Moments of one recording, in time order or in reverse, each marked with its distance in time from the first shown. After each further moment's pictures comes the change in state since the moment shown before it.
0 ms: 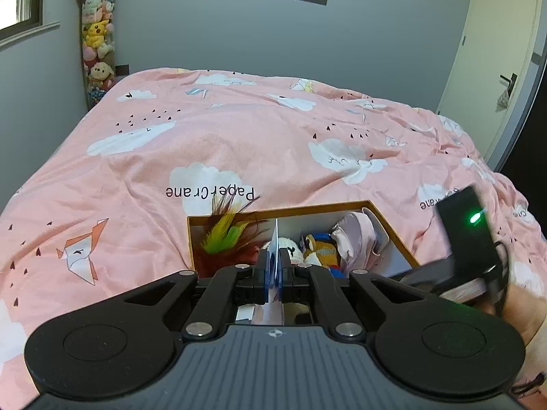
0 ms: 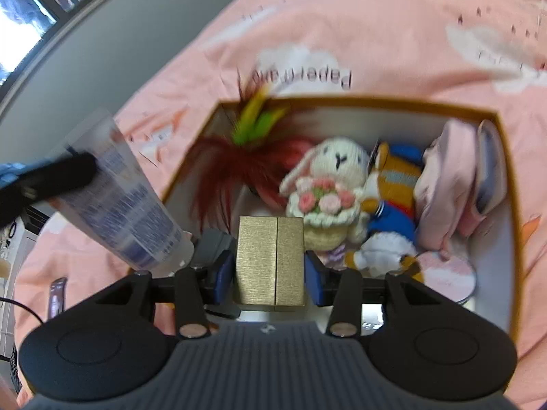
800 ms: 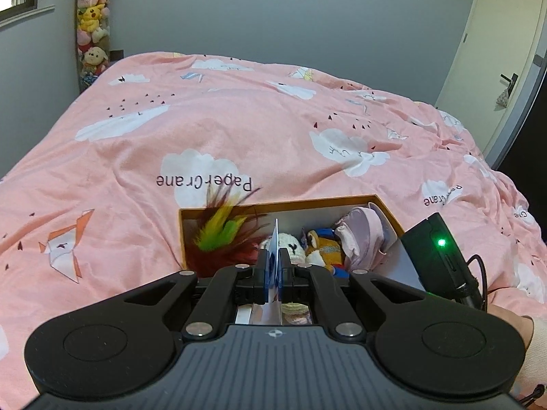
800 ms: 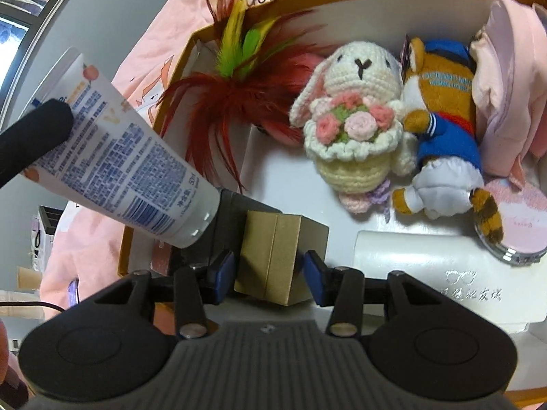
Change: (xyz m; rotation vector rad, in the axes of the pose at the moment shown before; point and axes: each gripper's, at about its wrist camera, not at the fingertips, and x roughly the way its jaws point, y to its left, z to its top) left arm 0.032 0.010 0.001 -0.026 0.042 -0.032; right arm 0.056 -0.014 -0.007 0.181 0.215 0.134
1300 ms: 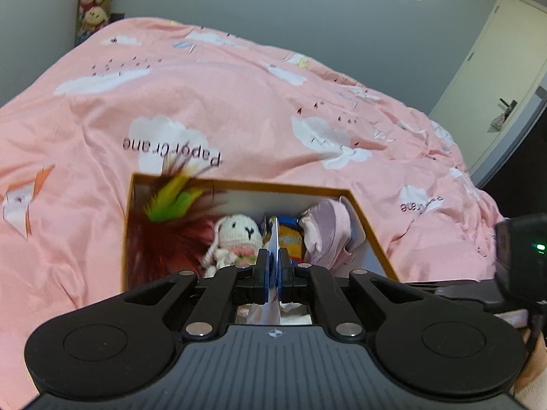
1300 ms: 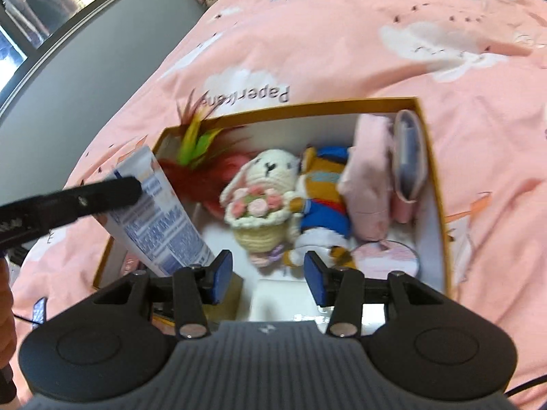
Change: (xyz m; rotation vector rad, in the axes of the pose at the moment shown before) left arm 0.029 -0.021 -0.010 -0.155 0.050 -0.067; right arm -0.095 -0.019 -0.033 -0.082 -0.340 -0.192
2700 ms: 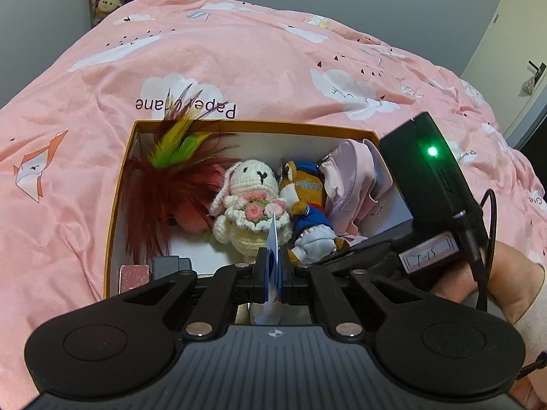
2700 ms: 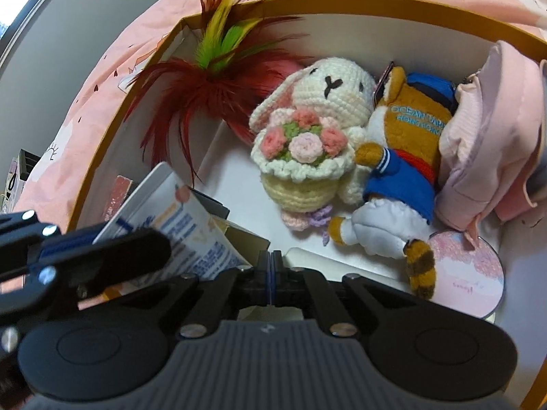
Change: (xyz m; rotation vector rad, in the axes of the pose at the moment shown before) left arm 0.021 -0.024 -0.035 0.053 0.098 0.140; right arm 0.099 0.014 0.009 -0.155 0.353 0.146
